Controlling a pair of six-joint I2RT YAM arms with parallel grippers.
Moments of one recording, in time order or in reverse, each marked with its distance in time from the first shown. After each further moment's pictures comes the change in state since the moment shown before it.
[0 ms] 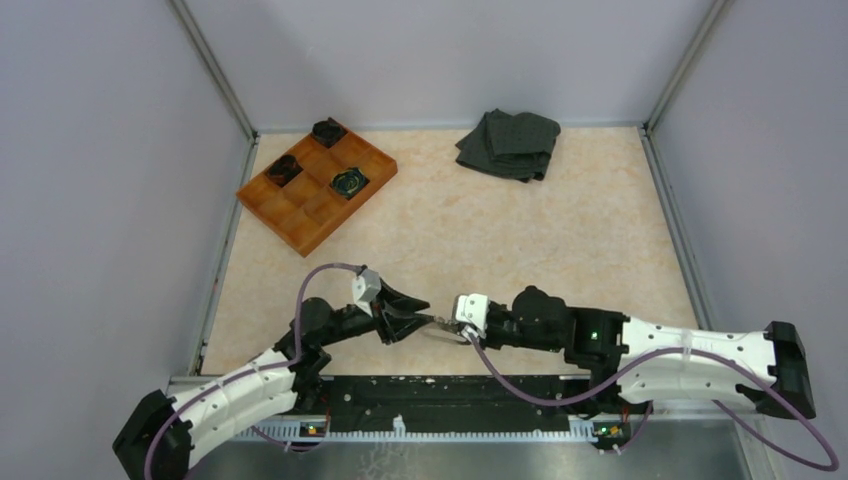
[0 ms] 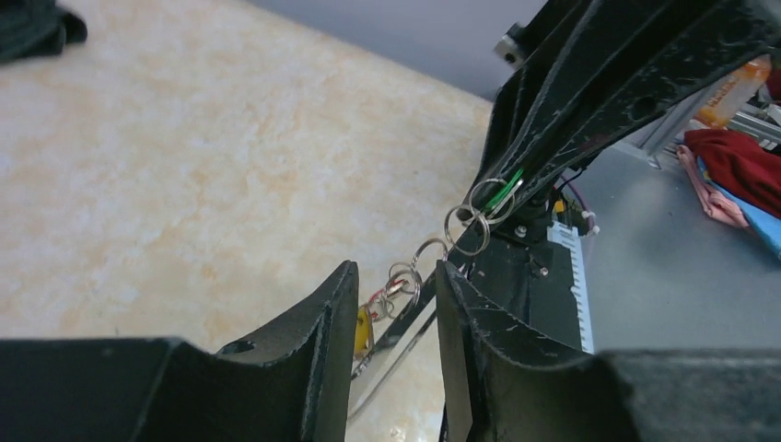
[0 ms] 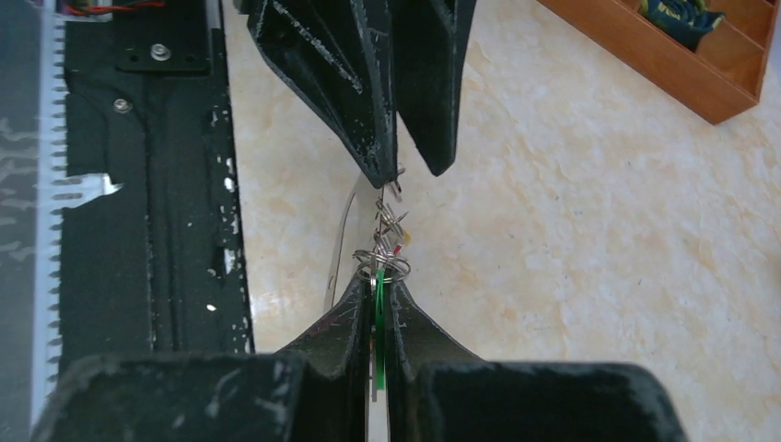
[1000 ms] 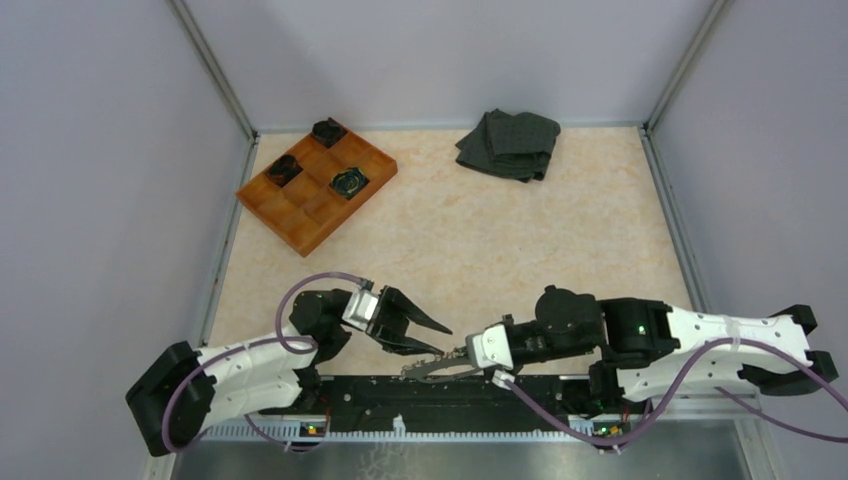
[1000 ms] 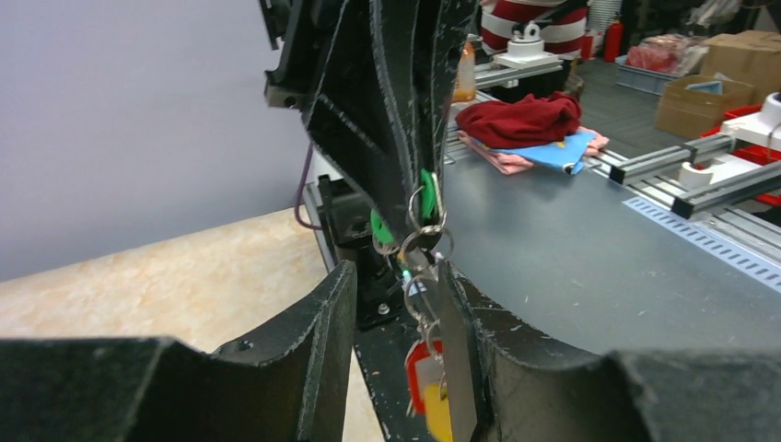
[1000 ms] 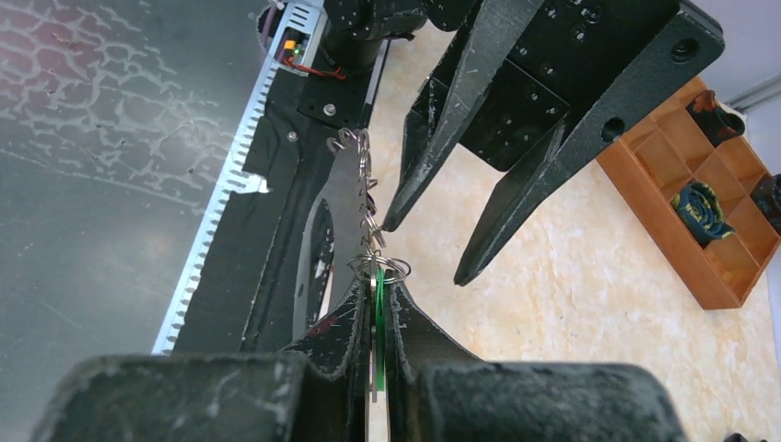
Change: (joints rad) left arm -0.075 0.299 0.169 0.658 0.526 -0.048; right arm 0.195 -0.037 0.354 -0.377 -0.176 -0.157
